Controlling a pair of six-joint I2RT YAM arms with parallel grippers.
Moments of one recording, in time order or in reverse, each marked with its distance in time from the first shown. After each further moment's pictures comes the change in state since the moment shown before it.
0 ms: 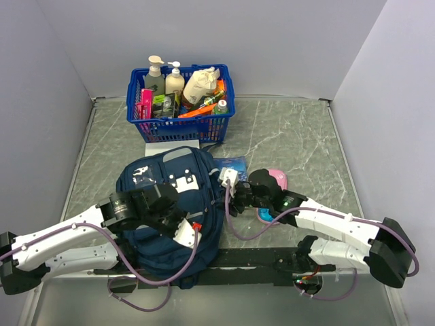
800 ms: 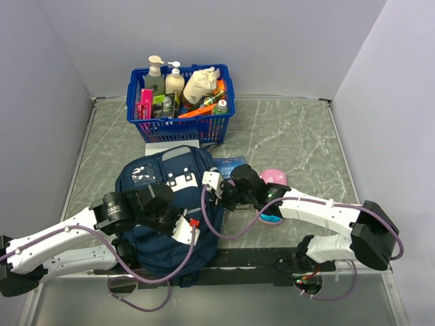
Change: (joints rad) left arm -0.001 -0.044 0.015 0.001 -0.065 -0.045; right arm 0.054 0.203 0.156 -0.100 0.006 -0.174
